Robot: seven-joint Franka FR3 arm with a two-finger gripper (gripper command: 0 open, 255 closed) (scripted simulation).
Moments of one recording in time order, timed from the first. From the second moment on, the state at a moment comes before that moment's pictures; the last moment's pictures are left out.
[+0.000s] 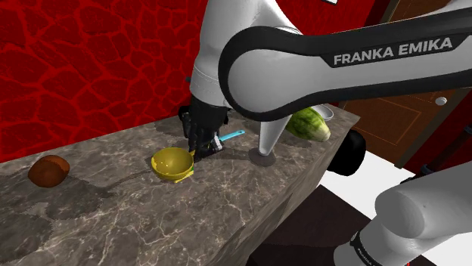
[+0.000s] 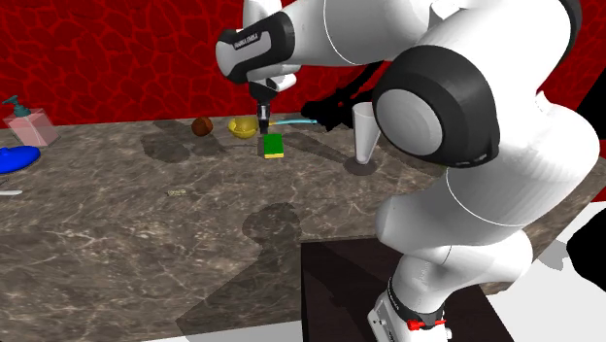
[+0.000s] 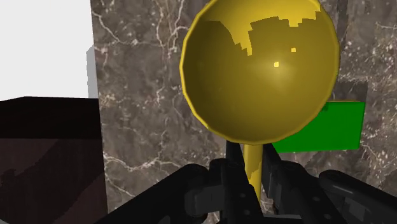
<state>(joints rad) -0.47 -0.36 1.06 -2.13 0.34 2.12 1.98</state>
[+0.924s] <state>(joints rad) -0.46 -0.38 0.99 -1.96 0.33 1.93 1.98</state>
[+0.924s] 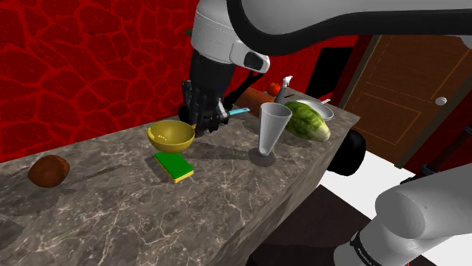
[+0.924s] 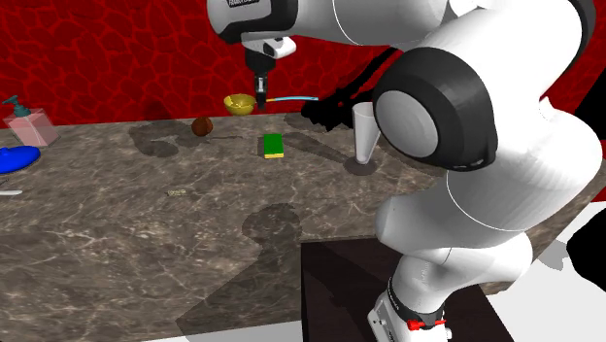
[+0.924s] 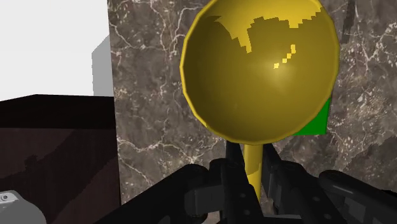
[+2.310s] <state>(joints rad) -0.46 -0.44 0.78 -1.85 0.34 1.73 1.83</state>
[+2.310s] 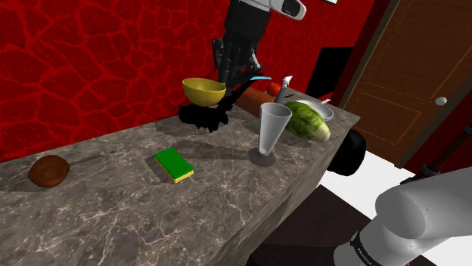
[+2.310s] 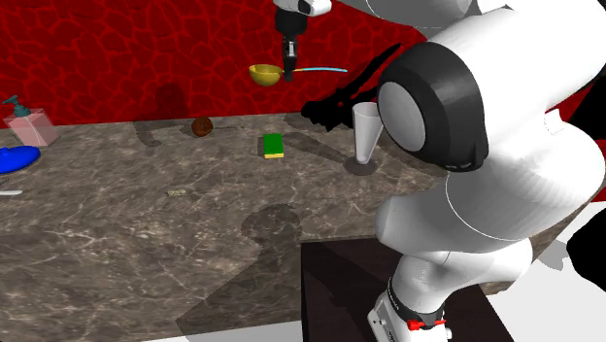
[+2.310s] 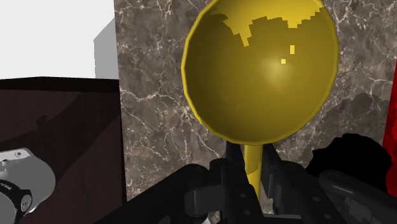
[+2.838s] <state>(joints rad) -0.47 -0.48 0.60 -1.94 0.34 1.72 1.62</state>
